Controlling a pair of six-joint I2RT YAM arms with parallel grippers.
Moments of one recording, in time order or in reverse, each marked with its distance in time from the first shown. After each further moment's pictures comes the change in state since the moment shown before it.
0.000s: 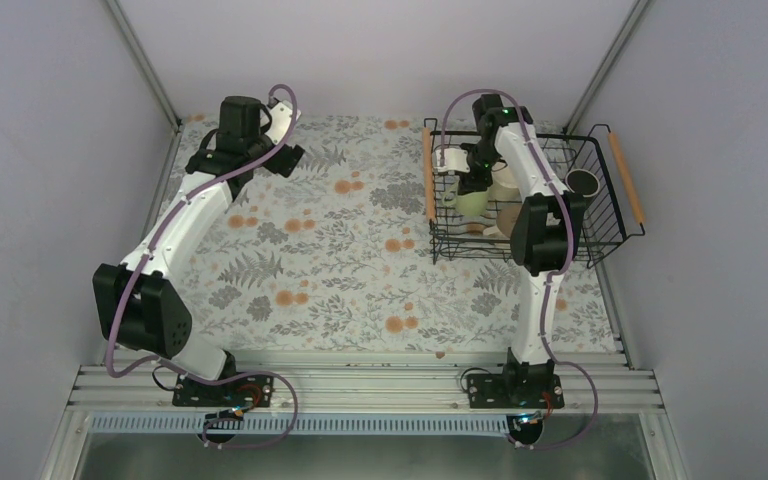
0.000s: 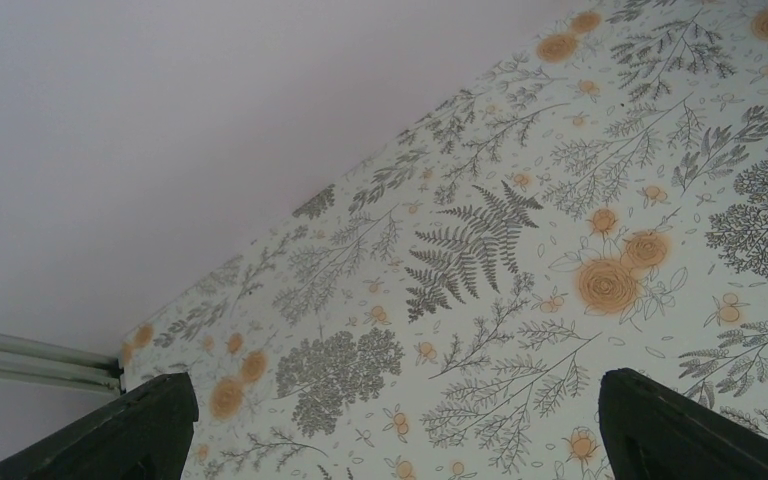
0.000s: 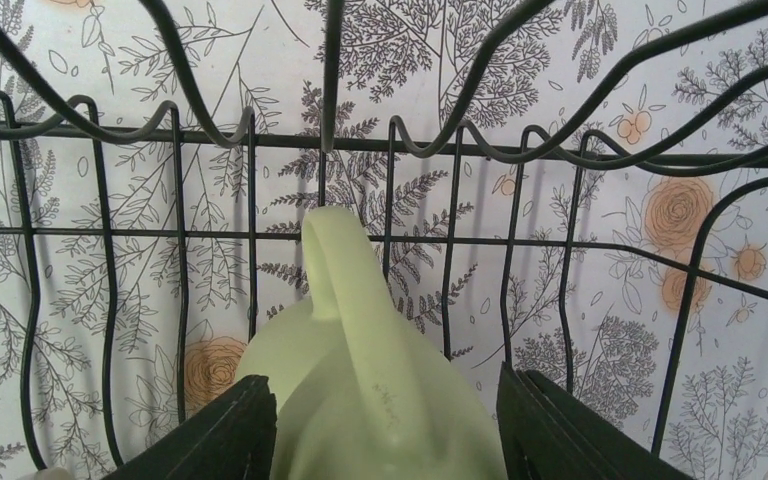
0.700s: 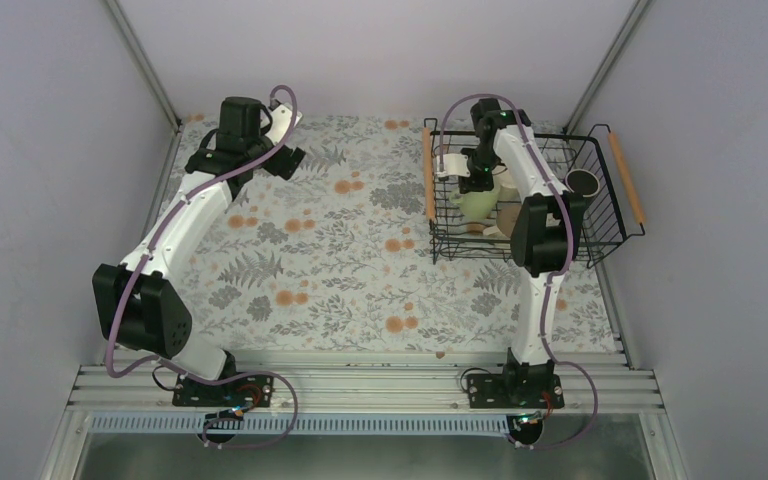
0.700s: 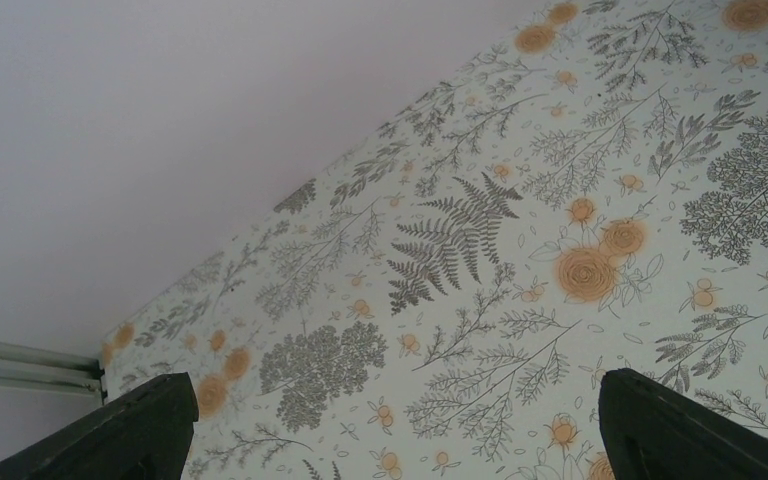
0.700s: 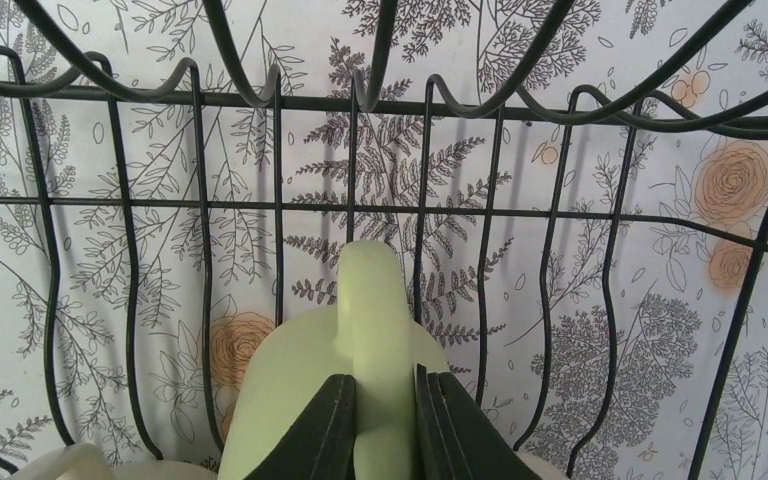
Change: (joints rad) left arm 0.000 0.000 0.005 -0.034 0.027 0.003; right arm 0.007 -0.010 -0.043 0.002 0.055 0.008
